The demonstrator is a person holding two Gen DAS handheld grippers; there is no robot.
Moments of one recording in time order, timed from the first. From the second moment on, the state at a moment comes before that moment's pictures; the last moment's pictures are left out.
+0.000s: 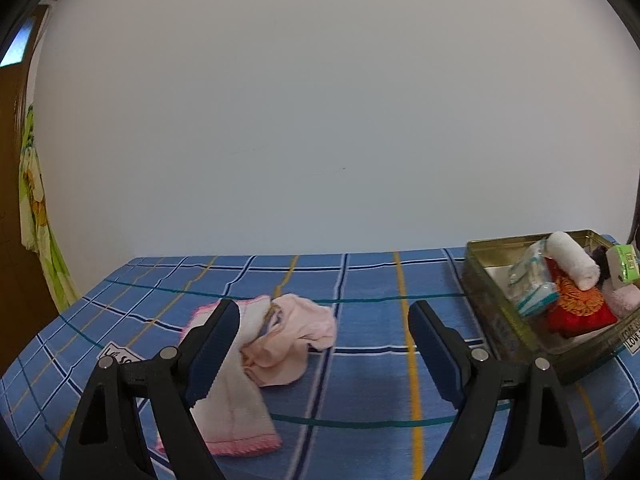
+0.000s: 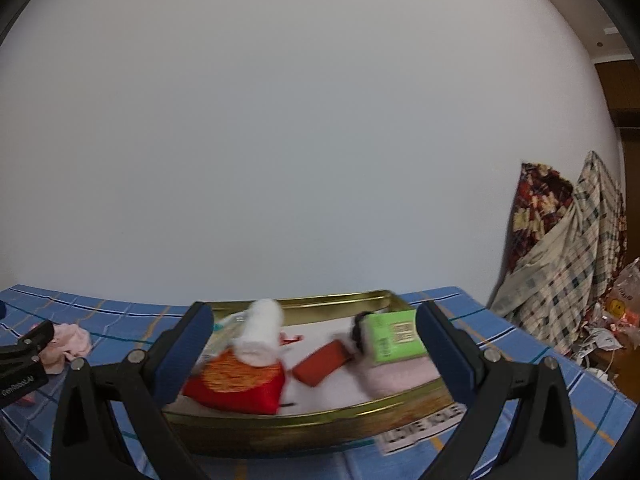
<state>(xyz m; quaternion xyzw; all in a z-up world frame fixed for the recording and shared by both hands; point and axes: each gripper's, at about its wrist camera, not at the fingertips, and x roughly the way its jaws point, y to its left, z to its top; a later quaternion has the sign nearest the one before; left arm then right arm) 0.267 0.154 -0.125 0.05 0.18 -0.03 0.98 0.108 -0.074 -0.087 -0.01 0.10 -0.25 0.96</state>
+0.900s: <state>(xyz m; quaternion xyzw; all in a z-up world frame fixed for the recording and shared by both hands) 0.340 0.269 -0.168 -0.06 0.36 0.02 0.93 0.183 0.047 -0.106 0.04 0.15 -0.17 0.97</state>
